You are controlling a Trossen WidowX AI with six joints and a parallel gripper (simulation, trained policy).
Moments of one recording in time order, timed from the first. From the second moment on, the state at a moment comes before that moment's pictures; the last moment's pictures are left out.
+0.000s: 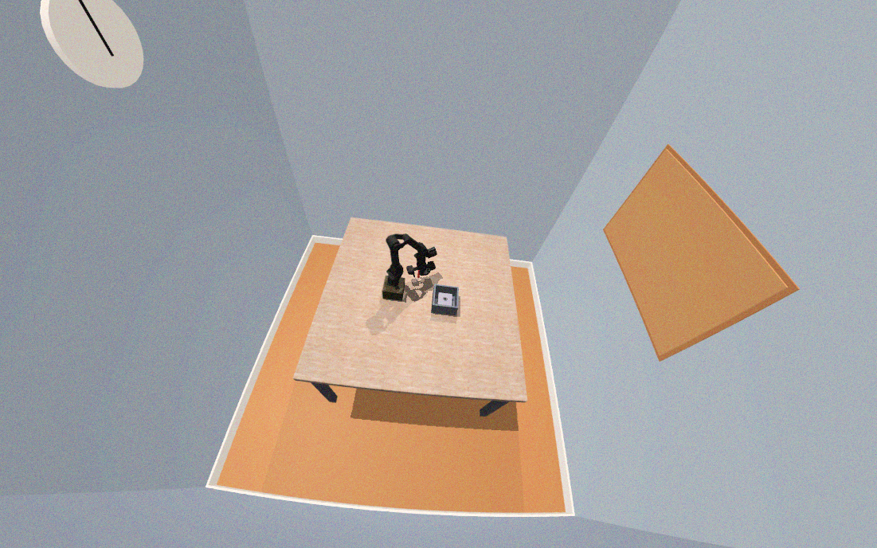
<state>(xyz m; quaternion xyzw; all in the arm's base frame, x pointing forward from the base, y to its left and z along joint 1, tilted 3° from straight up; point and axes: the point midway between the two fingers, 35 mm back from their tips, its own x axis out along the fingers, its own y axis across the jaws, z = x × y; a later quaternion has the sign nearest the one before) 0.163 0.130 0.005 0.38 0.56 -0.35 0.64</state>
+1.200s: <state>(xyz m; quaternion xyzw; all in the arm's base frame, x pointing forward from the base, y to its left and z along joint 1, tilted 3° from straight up) 0.189 0.134 0.037 0.35 0.59 -0.28 0.67</state>
